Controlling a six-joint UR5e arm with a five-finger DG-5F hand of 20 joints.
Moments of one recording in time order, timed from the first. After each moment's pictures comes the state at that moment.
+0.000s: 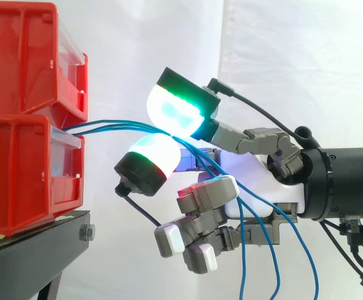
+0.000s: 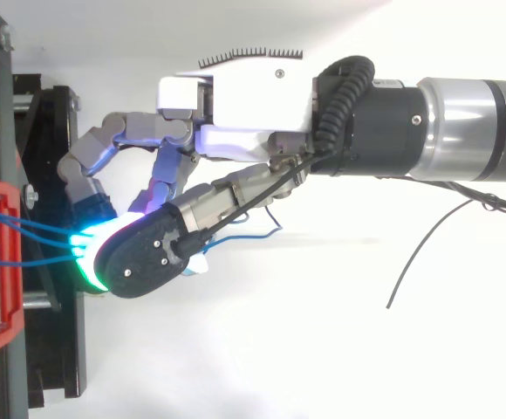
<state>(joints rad) 0.06 -2.40 -1.04 -2.84 -1.53 -0.01</state>
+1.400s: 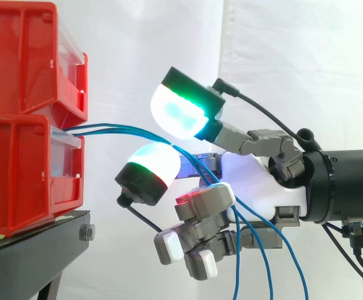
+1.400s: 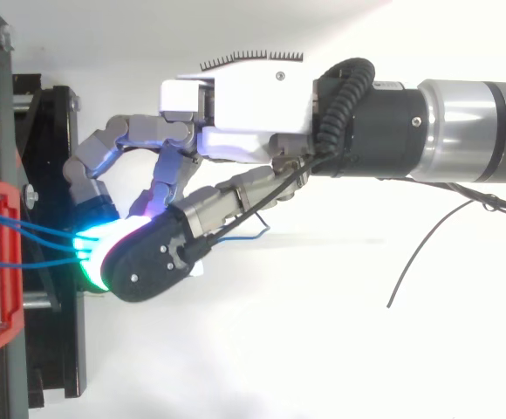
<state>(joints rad) 0.06 -2.40 -1.04 -2.86 -1.53 -0.01</state>
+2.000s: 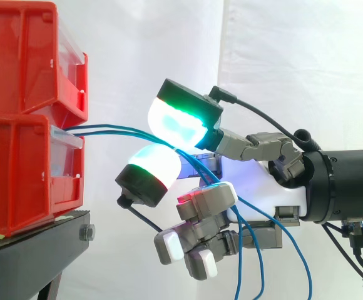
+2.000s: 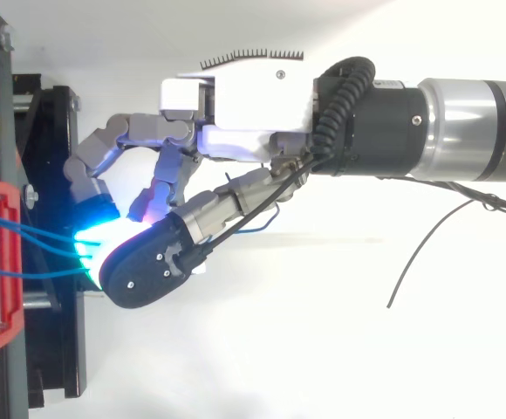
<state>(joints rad) 0.06 -2.40 -1.04 -2.86 -1.53 -0.01</state>
